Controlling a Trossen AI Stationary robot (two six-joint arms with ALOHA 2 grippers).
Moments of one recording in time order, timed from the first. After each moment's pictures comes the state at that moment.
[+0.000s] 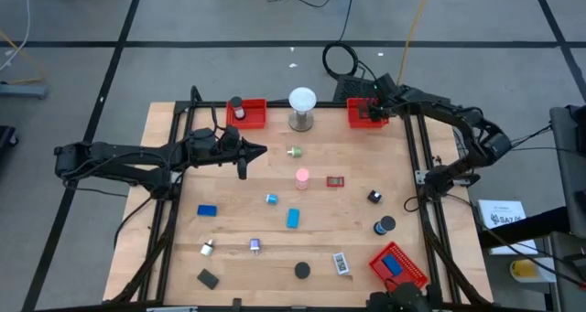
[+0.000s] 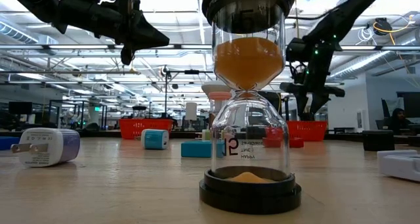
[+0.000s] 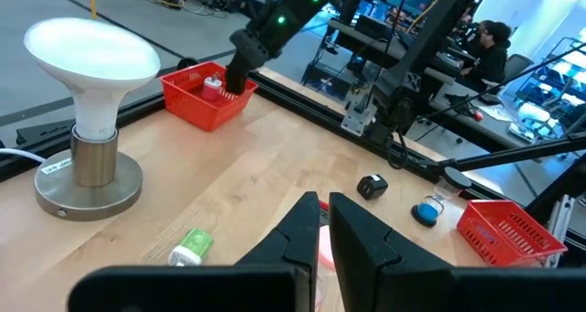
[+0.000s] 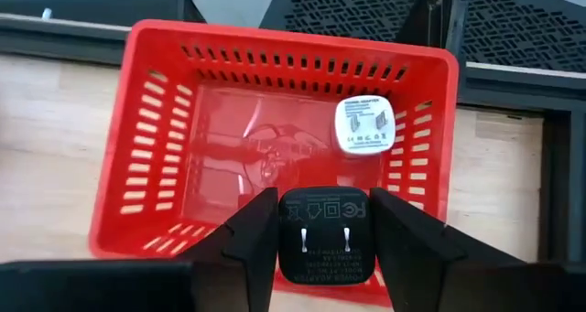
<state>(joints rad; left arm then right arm) 0.21 1.03 0.49 0.37 0.01 -0.36 -0.94 1.48 0.93 -0.52 0.16 0.49</state>
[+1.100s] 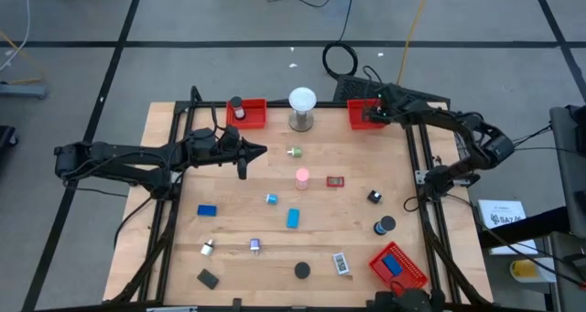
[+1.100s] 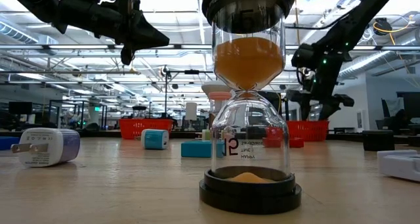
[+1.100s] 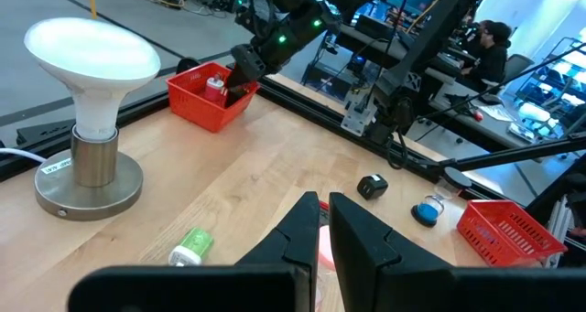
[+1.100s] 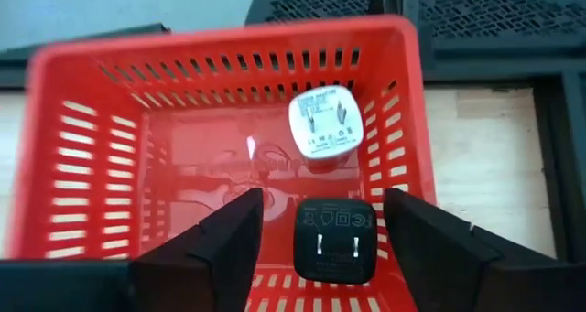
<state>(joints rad) 0.21 1.03 0.49 0.37 0.01 -0.36 -0.97 1.44 0.76 -0.32 0.21 0.56</state>
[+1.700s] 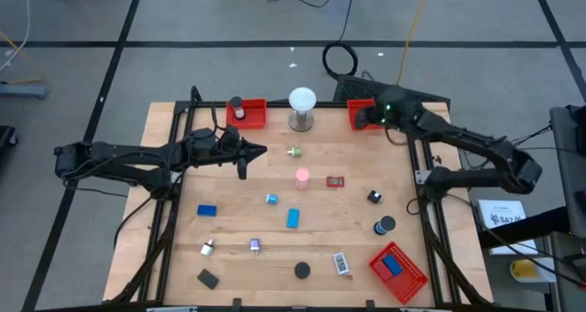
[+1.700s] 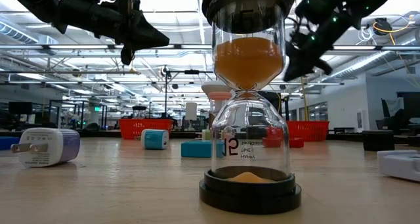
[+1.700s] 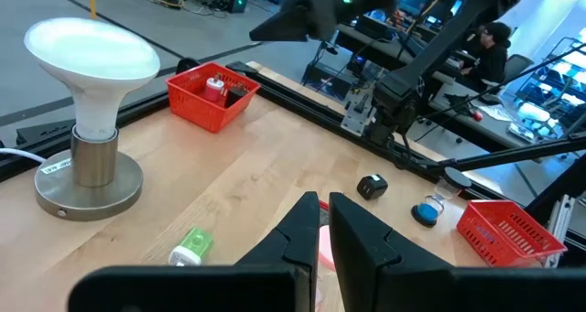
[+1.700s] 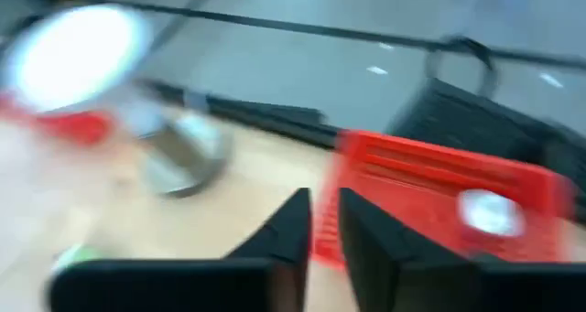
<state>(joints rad) 0.21 1.03 0.49 0.37 0.01 -0.36 -0.66 1.10 0.76 -0.25 0.18 0.42</state>
